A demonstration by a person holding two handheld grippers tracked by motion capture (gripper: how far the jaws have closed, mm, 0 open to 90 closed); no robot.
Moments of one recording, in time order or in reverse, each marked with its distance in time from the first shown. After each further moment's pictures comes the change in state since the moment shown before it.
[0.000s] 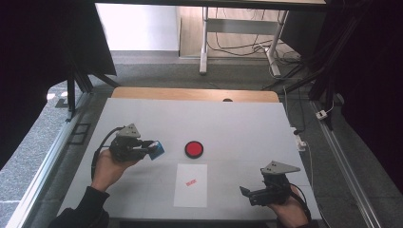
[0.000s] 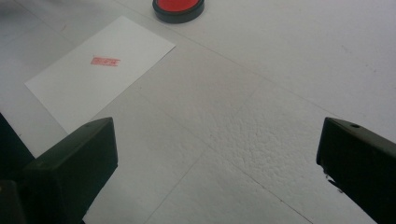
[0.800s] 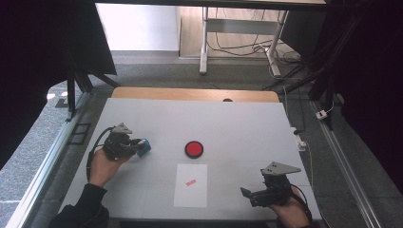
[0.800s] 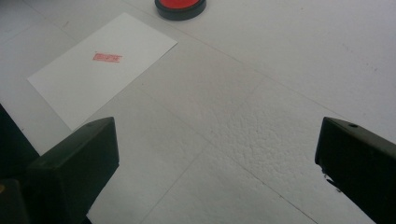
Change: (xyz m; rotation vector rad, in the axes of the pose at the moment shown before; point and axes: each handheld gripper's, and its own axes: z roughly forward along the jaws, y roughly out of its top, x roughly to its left) left arm 0.039 -0.030 0.013 0.079 0.145 -0.163; right arm 0.000 -0.001 -0.002 0.010 0.004 -0.016
